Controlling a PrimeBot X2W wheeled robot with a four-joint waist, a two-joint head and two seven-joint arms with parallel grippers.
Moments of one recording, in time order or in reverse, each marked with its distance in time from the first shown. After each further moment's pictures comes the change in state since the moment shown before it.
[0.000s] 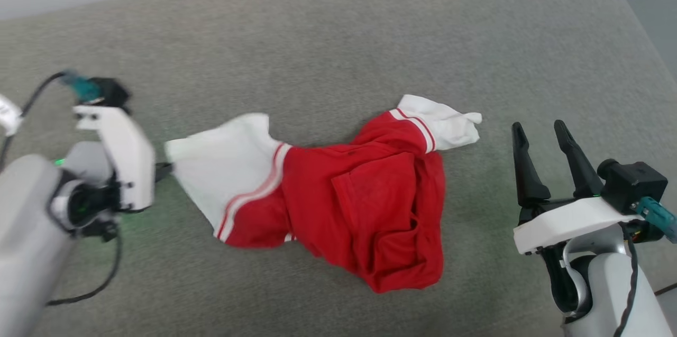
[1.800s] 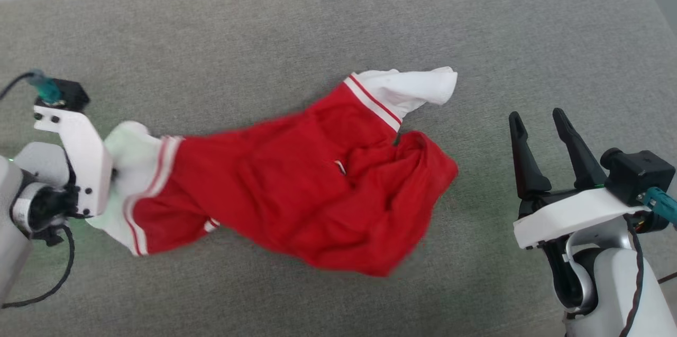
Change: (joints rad) left arm 0.003 0.133 -0.057 -0.019 0.120 0.044 0.040; right arm 0.007 0.000 0.012 -0.105 0.007 0.000 0.084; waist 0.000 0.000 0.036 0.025
